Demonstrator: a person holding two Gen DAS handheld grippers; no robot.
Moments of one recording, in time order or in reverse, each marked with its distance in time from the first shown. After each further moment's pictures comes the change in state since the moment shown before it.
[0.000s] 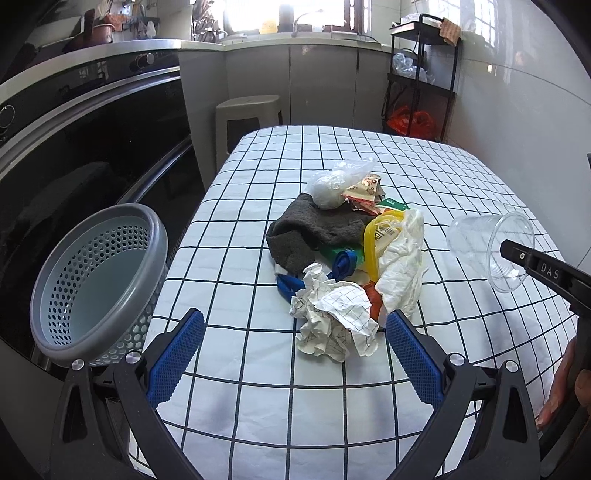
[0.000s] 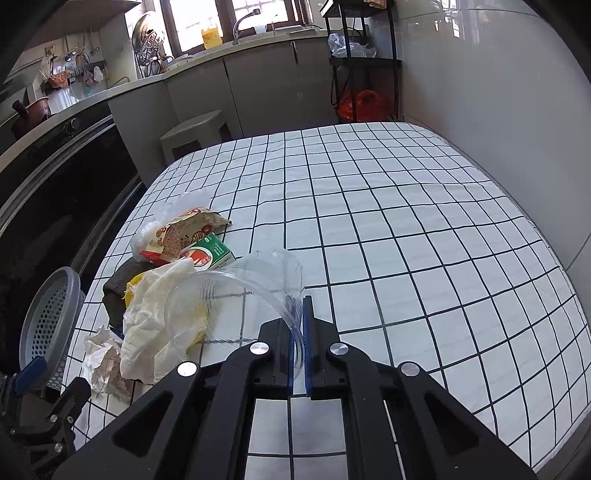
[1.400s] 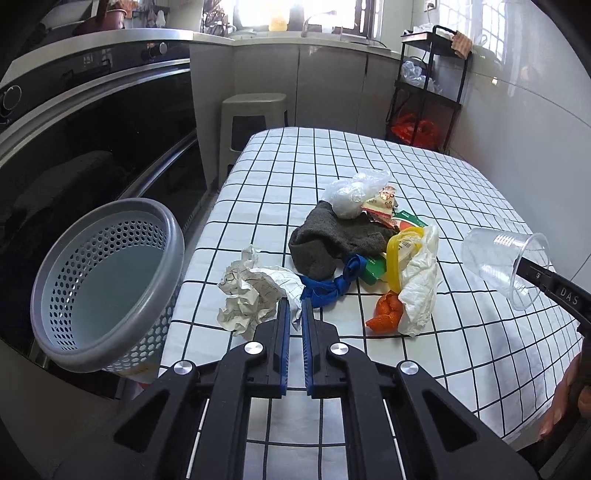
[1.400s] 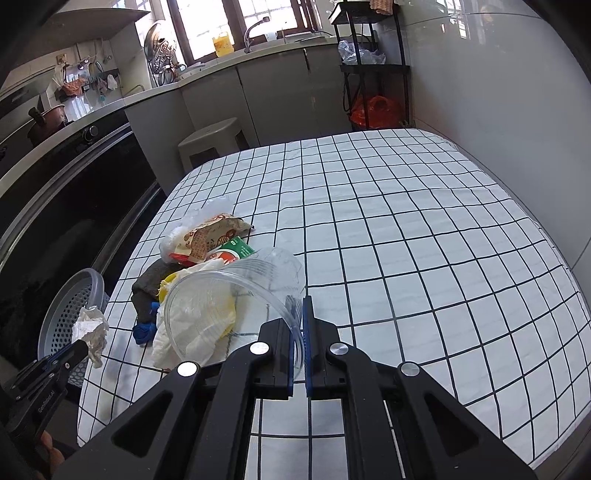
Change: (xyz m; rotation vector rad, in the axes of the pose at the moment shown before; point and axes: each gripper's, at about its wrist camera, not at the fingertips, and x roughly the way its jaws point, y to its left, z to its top) left arm -0.011 0.037 0.011 -0.051 -0.006 -0.036; right arm -0.025 0.008 -0.005 -0.005 -0.027 0.067
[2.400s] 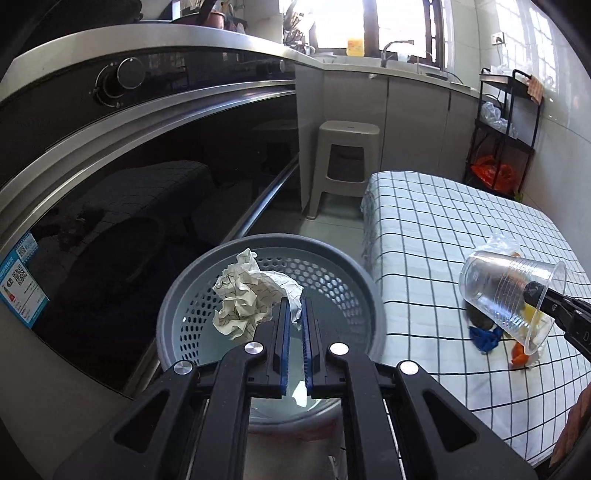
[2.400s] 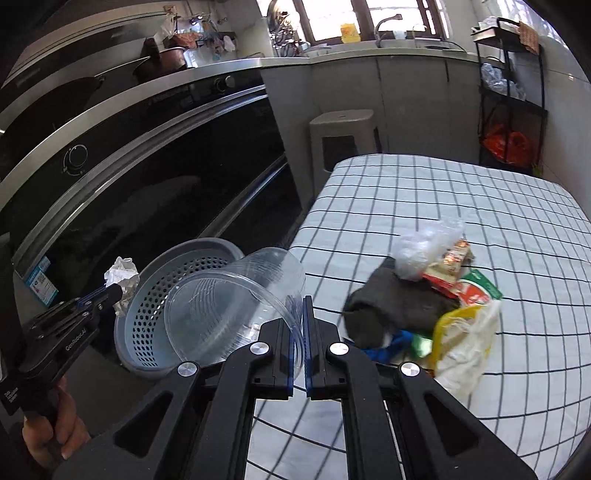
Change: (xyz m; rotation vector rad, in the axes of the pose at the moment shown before) left arm -0.034 0.183 0.034 -0.102 -0.080 0.235; right arm 0.021 0.219 0.005 -0.261 0.049 0.319
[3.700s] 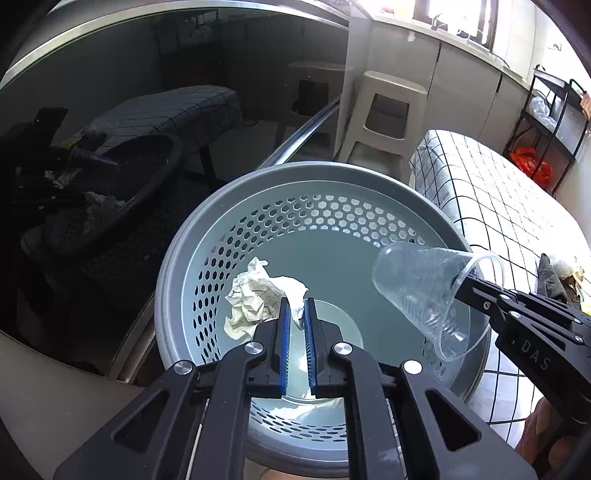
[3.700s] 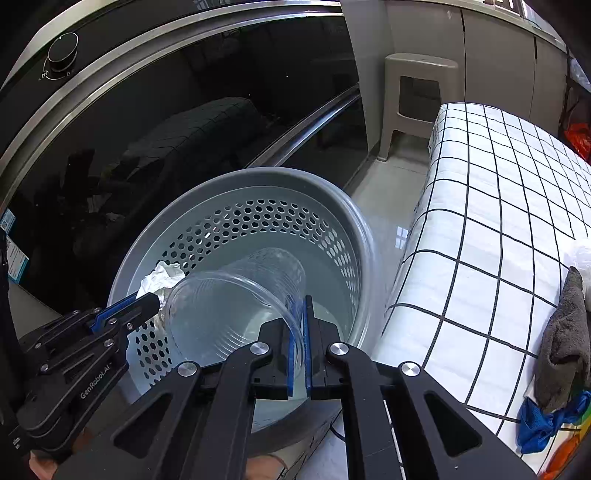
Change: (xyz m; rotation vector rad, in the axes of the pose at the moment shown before) left arm 0.097 0.062 -0.021 -0.125 0.214 0.006; right arm 0.155 0.099 0.008 -0.111 0.244 0.116
